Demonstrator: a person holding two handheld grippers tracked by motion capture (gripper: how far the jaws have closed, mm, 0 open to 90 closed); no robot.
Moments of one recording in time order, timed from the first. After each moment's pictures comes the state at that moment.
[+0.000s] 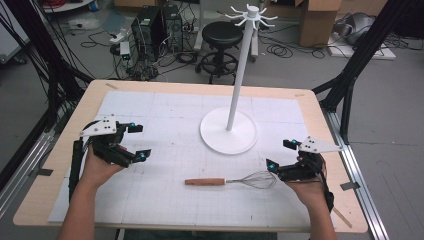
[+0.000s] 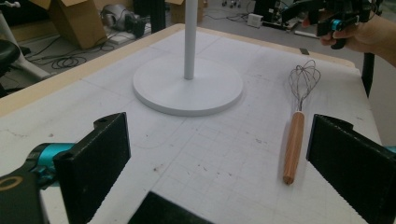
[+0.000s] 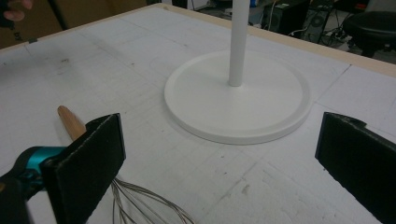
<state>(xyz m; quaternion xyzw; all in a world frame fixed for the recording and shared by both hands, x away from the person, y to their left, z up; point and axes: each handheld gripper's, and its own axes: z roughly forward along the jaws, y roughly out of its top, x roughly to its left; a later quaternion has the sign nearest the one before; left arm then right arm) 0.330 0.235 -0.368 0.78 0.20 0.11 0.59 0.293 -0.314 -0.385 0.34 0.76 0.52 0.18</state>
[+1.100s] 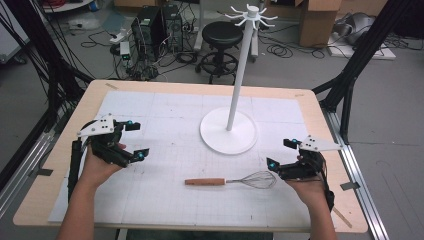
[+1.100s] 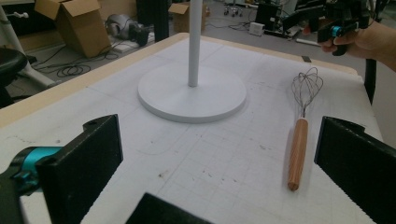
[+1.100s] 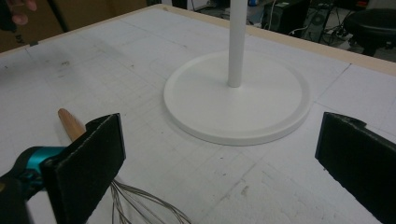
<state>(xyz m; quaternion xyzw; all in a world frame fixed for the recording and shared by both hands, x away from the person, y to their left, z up) 0.331 0.237 -0.368 0.77 0.20 0.12 0.59 0.295 -0.315 -0.384 0.34 0.76 0.52 0.17</state>
